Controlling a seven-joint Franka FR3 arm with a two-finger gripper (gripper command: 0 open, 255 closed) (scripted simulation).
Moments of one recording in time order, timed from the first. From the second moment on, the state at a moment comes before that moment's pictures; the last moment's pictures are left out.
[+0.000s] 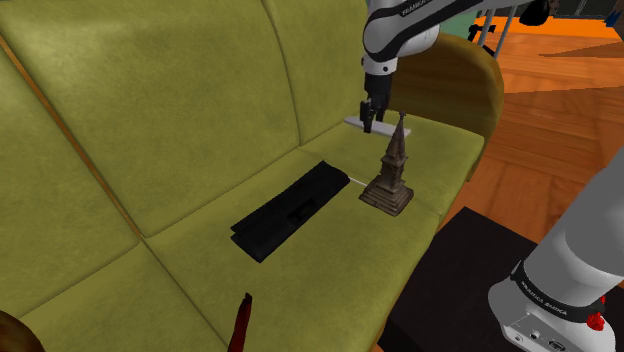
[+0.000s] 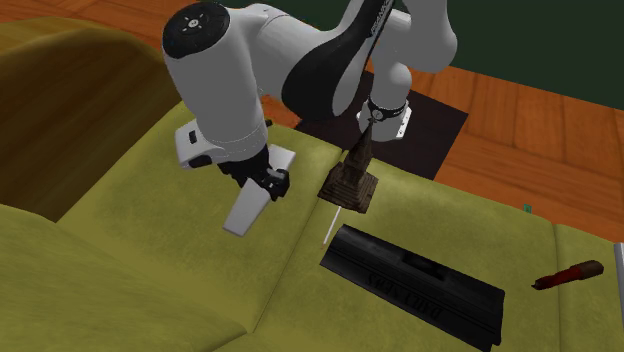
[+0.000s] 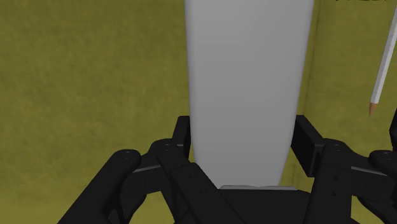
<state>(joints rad) -0.04 -0.01 -0.06 -2.09 0.00 2.05 -0.29</state>
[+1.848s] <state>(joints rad) 0.27 -0.35 0.34 -2.42 0.15 2.05 0.34</state>
